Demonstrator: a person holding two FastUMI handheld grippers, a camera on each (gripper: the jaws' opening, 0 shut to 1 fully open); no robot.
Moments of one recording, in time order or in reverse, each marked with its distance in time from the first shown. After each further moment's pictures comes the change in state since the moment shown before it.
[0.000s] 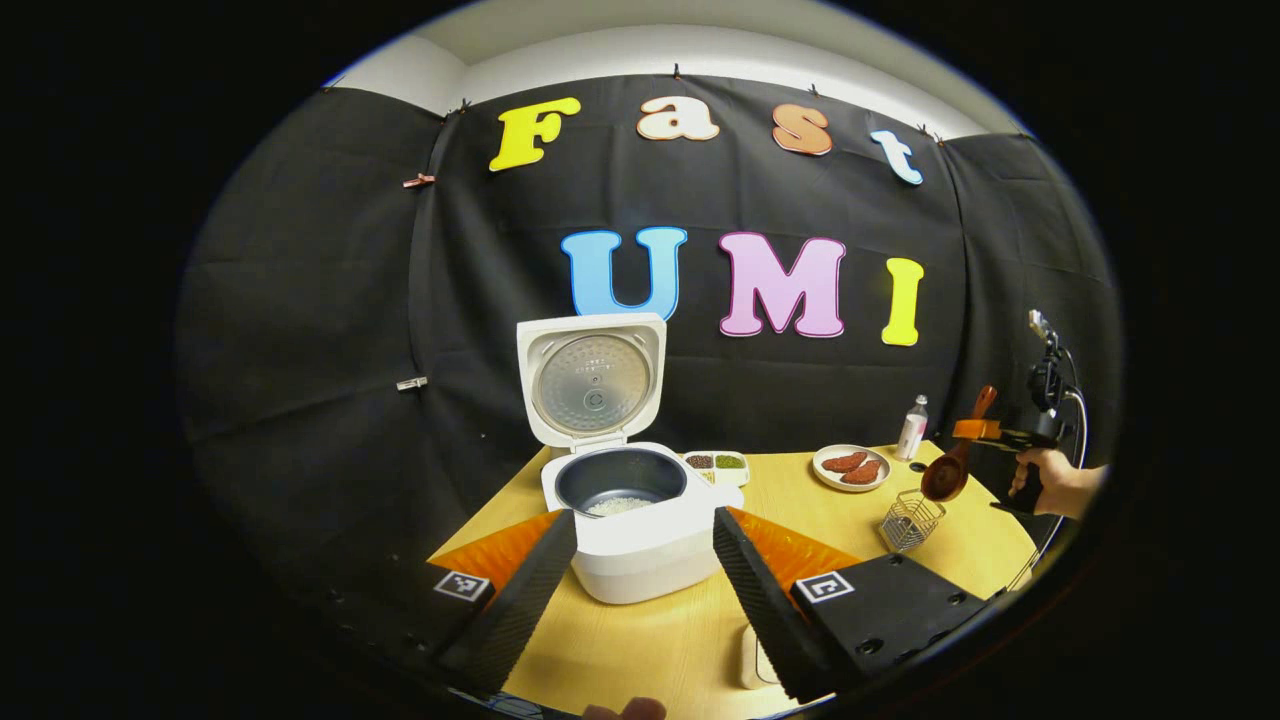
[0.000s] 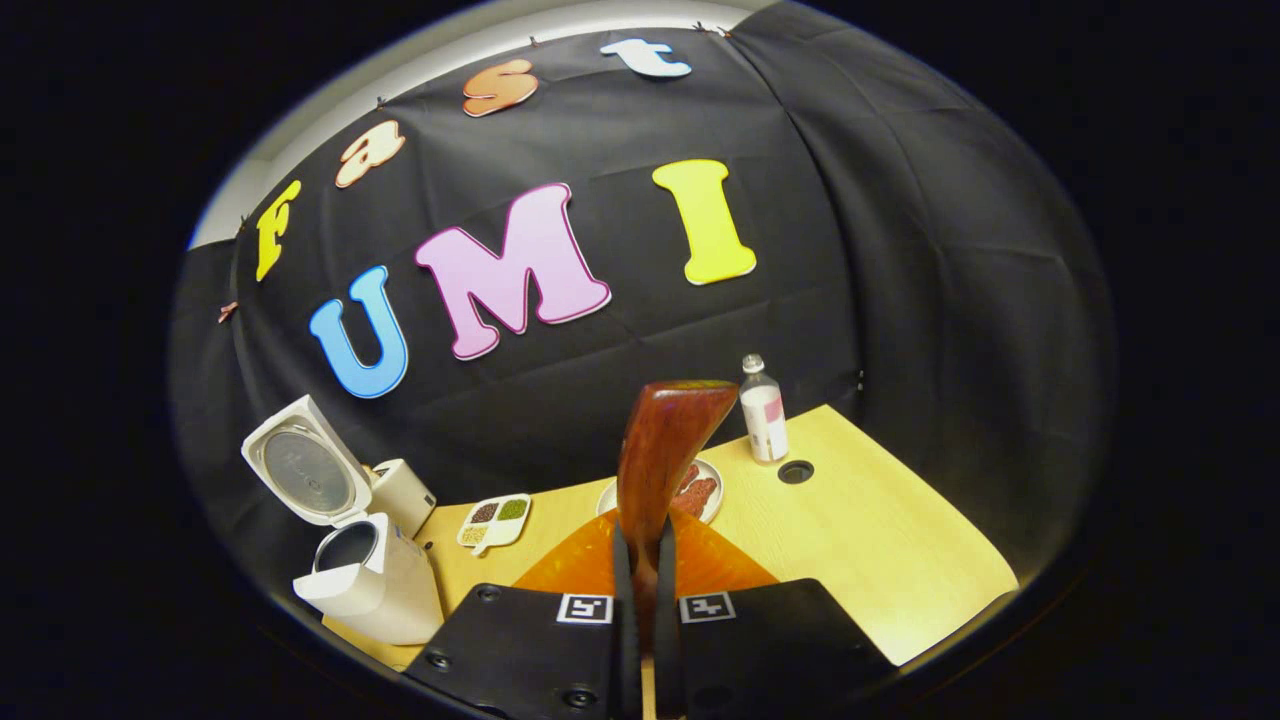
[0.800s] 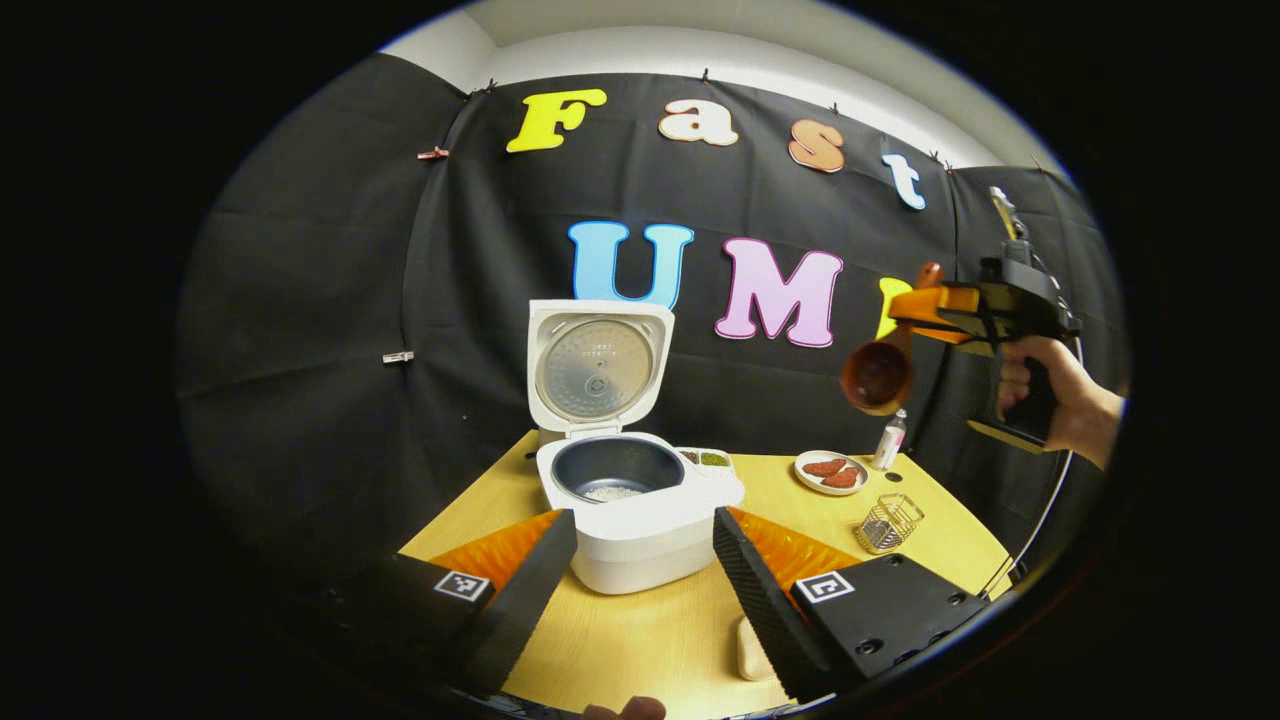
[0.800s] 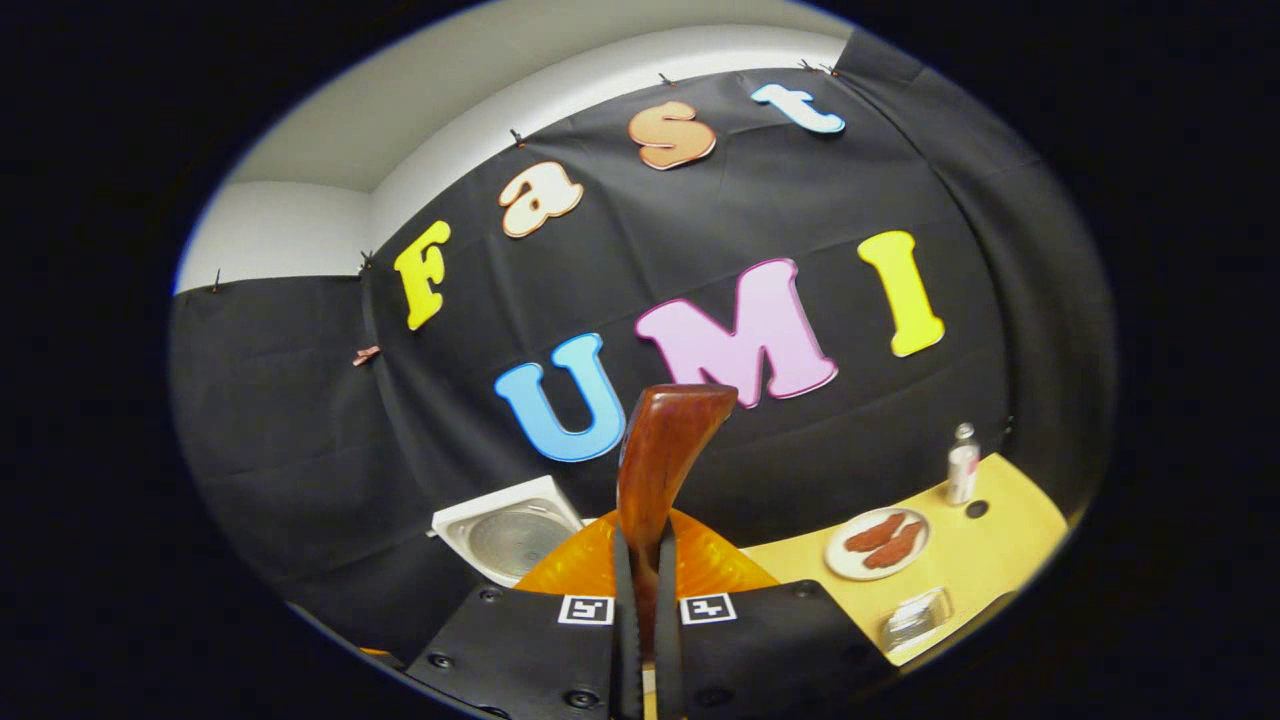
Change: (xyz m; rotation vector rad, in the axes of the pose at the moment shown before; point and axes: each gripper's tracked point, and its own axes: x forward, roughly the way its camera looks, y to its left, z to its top) left arm -0.007 0.031 -0.018 -0.083 -0.007 -0.089; right arm -0.115 0.249 0.113 -0.005 -0.166 0.333
